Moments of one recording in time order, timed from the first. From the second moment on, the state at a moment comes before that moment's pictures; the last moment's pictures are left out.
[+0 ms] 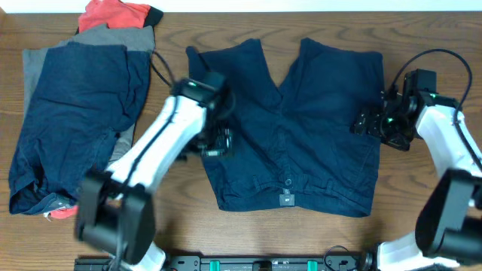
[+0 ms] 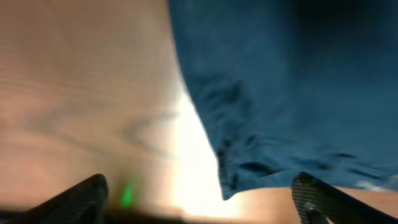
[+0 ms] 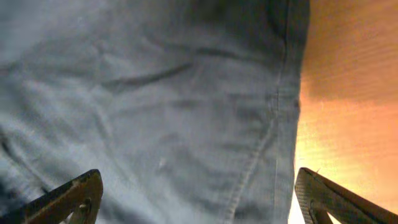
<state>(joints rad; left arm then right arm) -0.40 1.72 1.39 -1.28 0.04 -0.47 -0.19 1.67 1.14 -0.88 -0.24 0.15</state>
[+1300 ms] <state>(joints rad) -0.38 1.63 1.43 -0.94 -0.04 -0.33 0.12 1.48 0.92 -1.03 -0.08 0.49</state>
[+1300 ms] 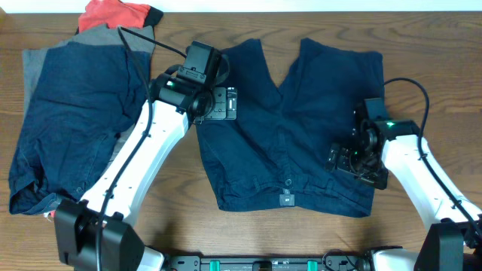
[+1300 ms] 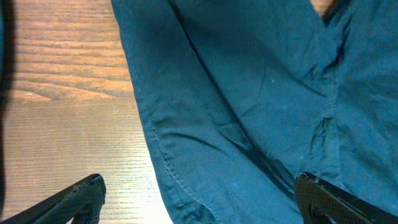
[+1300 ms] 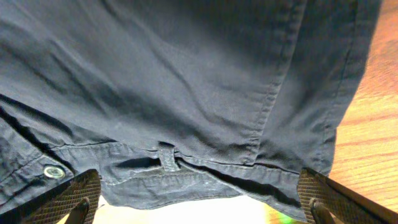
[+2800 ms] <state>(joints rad) -0.38 1.85 1.43 -0.83 -0.04 -0.30 -0.28 2.01 1.19 -0.22 0.14 0.34</state>
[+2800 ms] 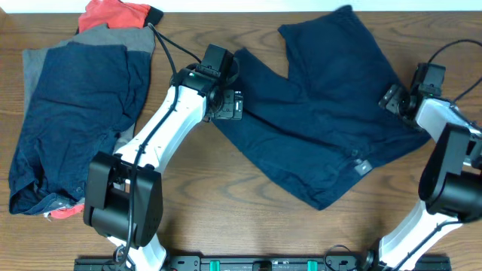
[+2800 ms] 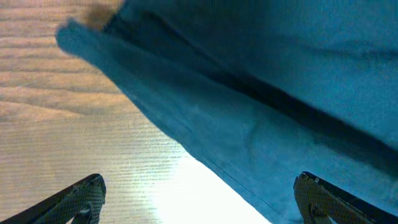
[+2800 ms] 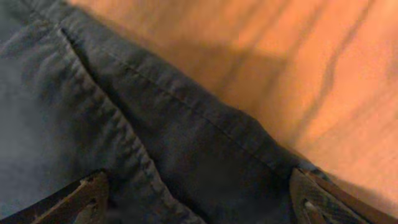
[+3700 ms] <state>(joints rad) -0.24 2.04 1.43 -0.69 -0.02 -0.31 -0.26 2.15 2.00 -1.17 -0.07 0.18</state>
